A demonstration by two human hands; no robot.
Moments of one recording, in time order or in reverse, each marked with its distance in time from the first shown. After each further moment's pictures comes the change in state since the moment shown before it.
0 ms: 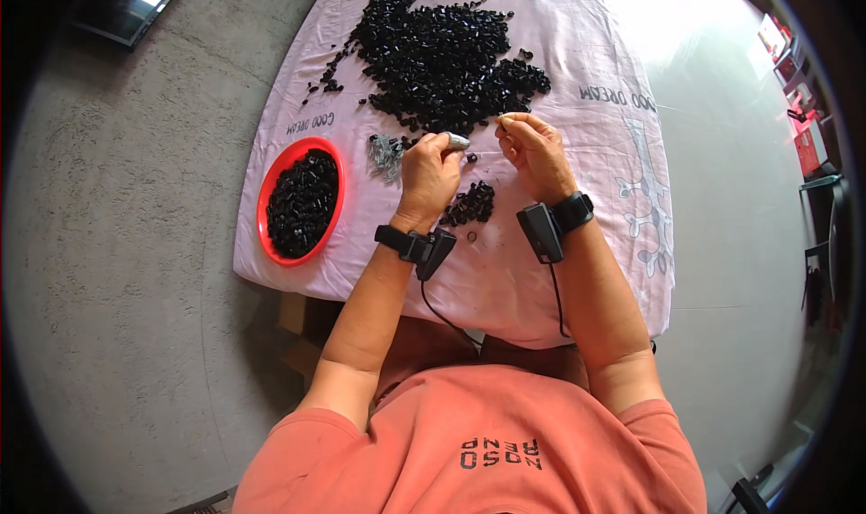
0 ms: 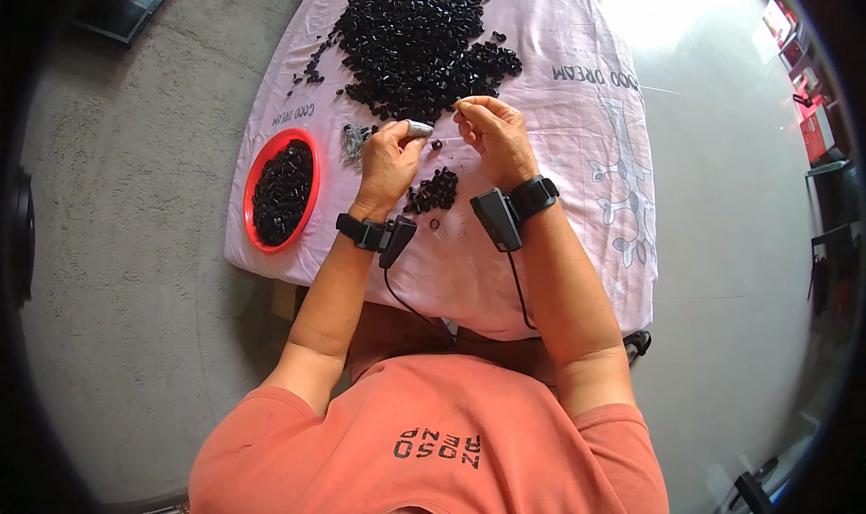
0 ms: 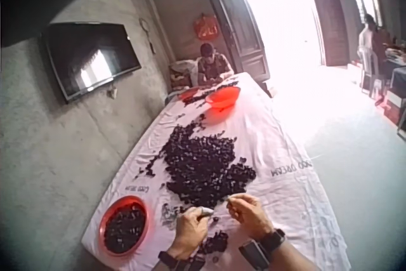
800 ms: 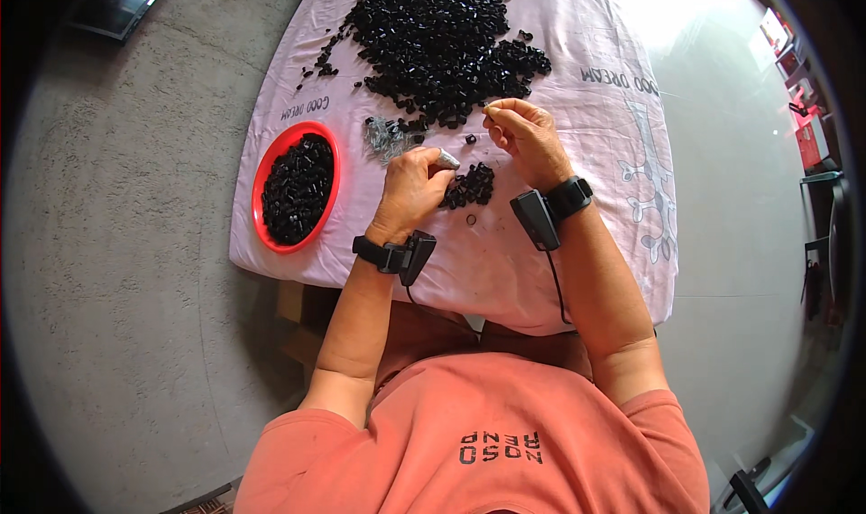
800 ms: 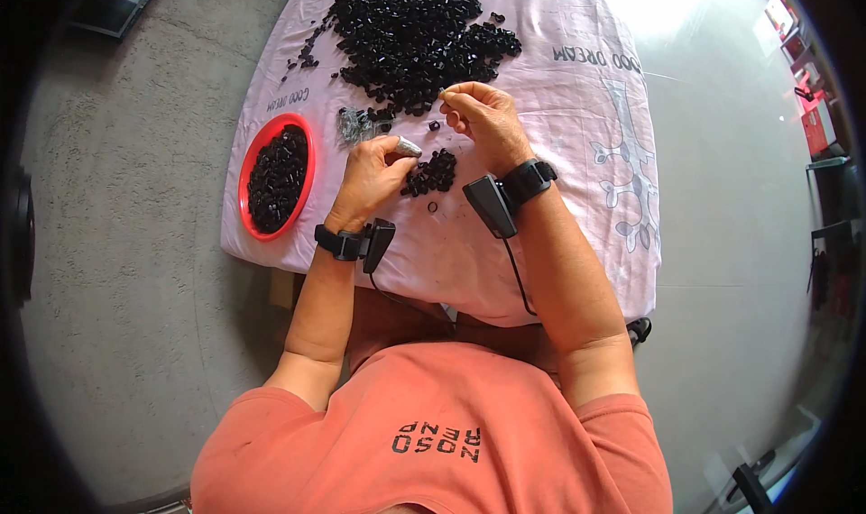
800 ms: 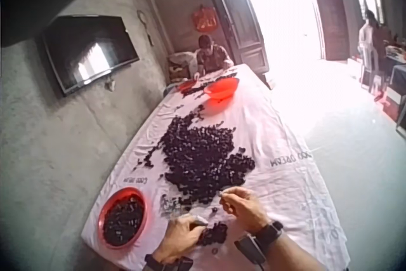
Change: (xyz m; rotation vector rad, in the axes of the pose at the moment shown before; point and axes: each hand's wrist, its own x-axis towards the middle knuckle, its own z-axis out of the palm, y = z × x) left_hand -0.033 0.002 -0.030 -0.054 -0.225 -0.095; right_hand -0.004 0.003 0.004 -0.145 -0.091 0.051
